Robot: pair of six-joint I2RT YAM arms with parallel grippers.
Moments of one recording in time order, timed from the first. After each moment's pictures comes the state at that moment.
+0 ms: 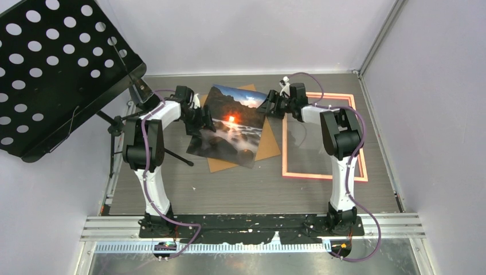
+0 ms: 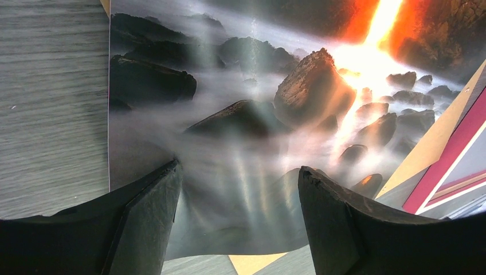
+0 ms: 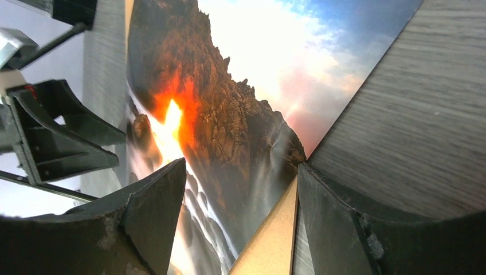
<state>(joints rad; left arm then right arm) -0.13 2.00 1.40 -0.60 0.38 -0.31 0.24 2.20 1.40 0.22 -0.62 0.58</state>
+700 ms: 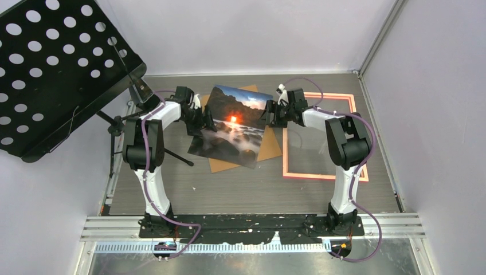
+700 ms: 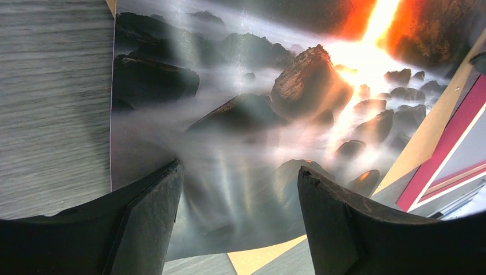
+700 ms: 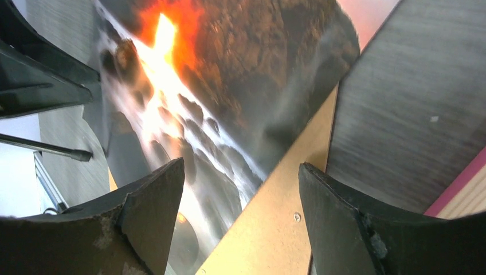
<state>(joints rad) -0.13 2.00 1.39 -0.58 0.41 -0.32 0.29 2.02 1.28 -0.02 -0.54 0.41</state>
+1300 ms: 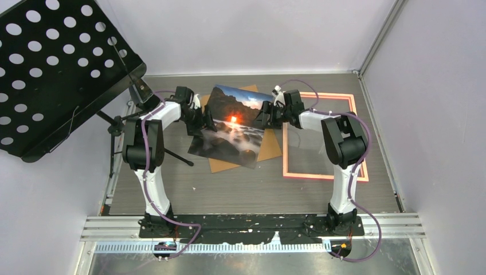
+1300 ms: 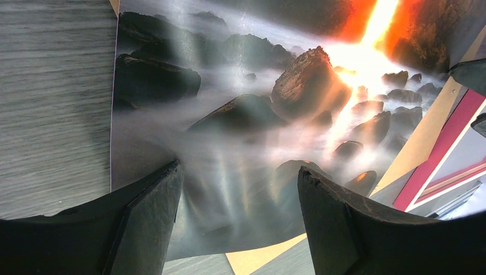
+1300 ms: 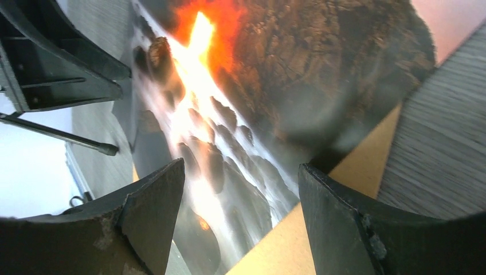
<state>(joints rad) -0.13 2.00 1.39 -0.58 0.41 -0.34 0.32 2.04 1.25 0.05 -0.60 0.46</state>
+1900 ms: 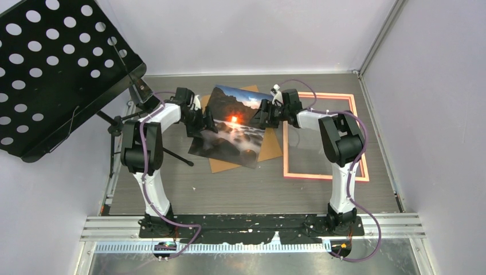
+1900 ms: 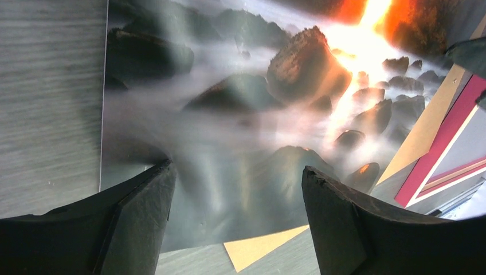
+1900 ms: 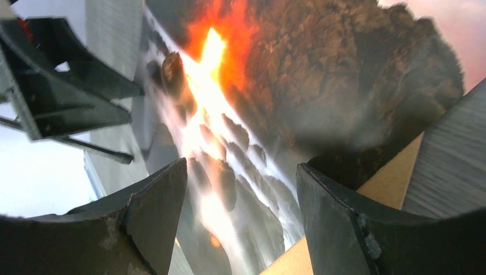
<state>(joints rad) -0.14 1.96 1.35 -0.57 0.41 -0.34 0.32 2.08 1.25 0.17 -0.66 0.58</state>
